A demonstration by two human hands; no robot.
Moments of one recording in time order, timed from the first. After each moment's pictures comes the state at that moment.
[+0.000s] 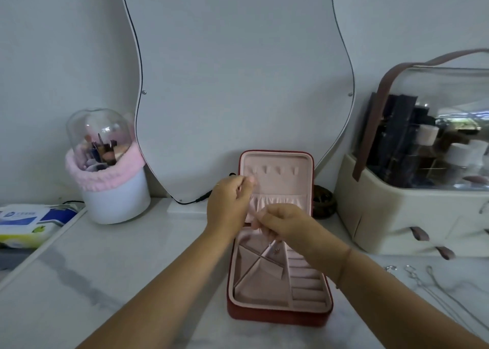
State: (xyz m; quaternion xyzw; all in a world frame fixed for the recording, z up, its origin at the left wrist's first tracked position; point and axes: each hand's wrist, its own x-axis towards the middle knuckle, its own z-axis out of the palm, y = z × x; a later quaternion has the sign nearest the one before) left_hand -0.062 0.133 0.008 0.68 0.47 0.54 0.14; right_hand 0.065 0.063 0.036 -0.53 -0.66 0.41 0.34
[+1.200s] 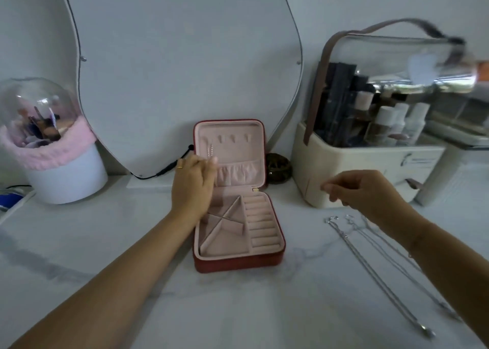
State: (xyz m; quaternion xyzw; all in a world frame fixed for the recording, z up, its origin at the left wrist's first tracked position) left_hand -0.057 0.129 -0.019 0.72 0.48 0.50 0.05; right_hand 0.215 -0.016 0.049 -0.68 -0.60 0.17 0.38
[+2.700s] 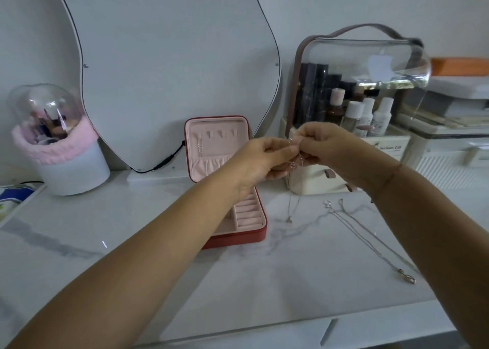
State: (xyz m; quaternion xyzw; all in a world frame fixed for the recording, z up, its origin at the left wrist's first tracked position) left_hand 0.037 0.016 0.082 0.62 0.30 0.36 0.62; right_hand 0.184 -0.034 0.119 -0.58 -0.64 0.30 0.40
